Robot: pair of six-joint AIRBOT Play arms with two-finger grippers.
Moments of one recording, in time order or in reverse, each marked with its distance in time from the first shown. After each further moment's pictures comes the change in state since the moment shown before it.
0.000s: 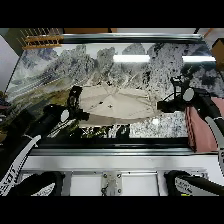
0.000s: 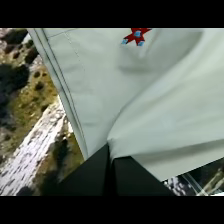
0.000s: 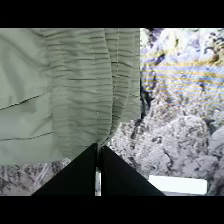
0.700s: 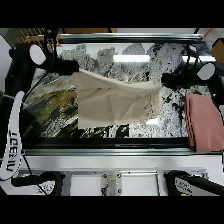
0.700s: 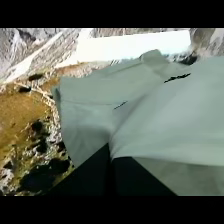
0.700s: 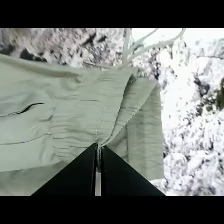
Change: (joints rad) left arm 0.154 -0.233 0.813 -0.097 -0.421 0.005; right arm 0.004 -0.002 0.325 0.068 0.069 0.058
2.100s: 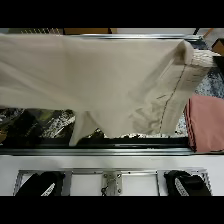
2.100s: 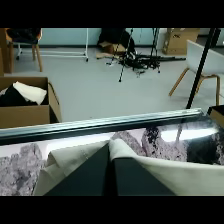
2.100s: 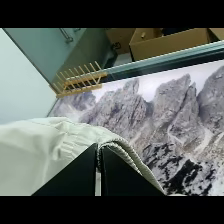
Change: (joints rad) left arm -0.186 0.777 0.199 0.118 0.019 -0.067; right arm 0.059 0.770 0.048 0.288 -0.056 0.178
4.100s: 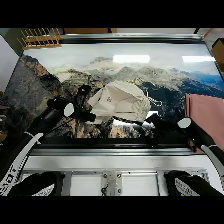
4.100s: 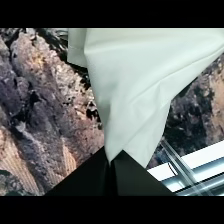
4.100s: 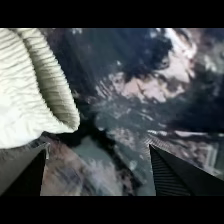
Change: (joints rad) left arm -0.056 -0.558 -0.862 -0.130 0.150 0.106; right arm -0.010 -0.579 -0.916 0.229 -0.422 0.127
